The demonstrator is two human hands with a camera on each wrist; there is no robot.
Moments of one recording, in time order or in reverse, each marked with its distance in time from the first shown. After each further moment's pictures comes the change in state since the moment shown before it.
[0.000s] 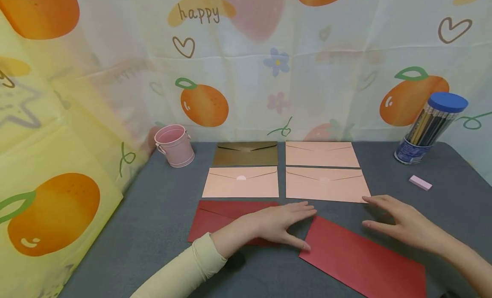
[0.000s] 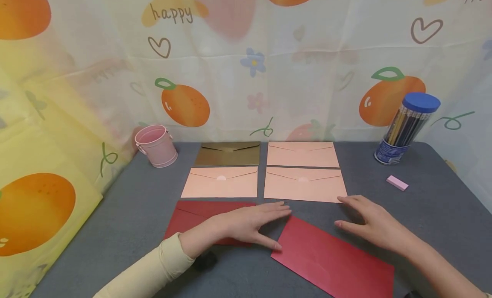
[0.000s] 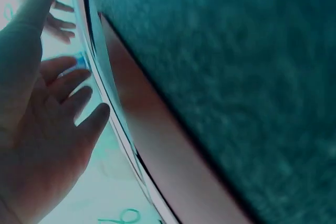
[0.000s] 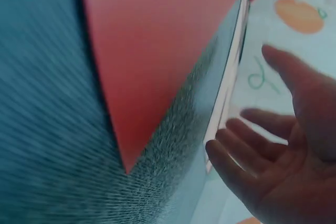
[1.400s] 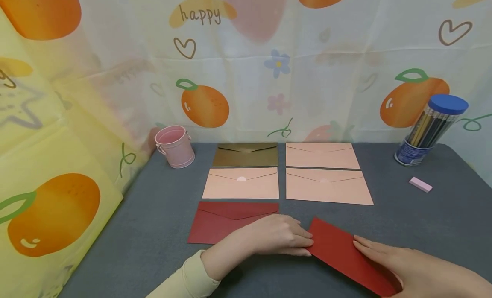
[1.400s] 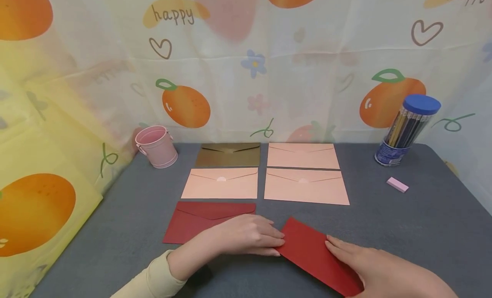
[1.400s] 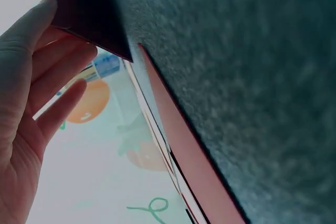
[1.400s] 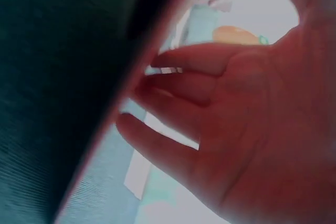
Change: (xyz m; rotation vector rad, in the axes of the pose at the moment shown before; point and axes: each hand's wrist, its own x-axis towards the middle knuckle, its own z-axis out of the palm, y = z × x) left_hand -0.021 0.027 0.003 0.567 0.282 0.437; right_hand -0.041 -0.039 0.009 0.114 -0.650 0.059
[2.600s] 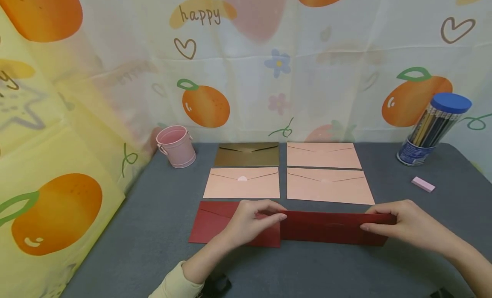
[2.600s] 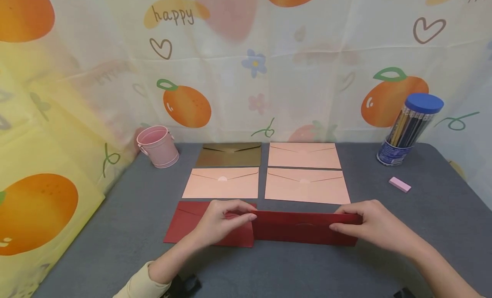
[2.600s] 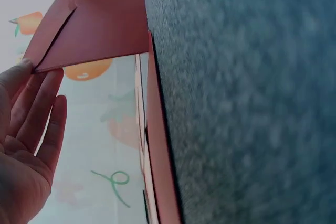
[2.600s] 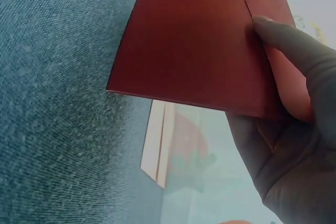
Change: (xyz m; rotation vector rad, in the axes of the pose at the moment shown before) left_hand -0.043 -0.002 -0.001 -0.824 0.574 -0.641; right_hand 0.018 0.003 -0.048 0.151 0.563 -0.273
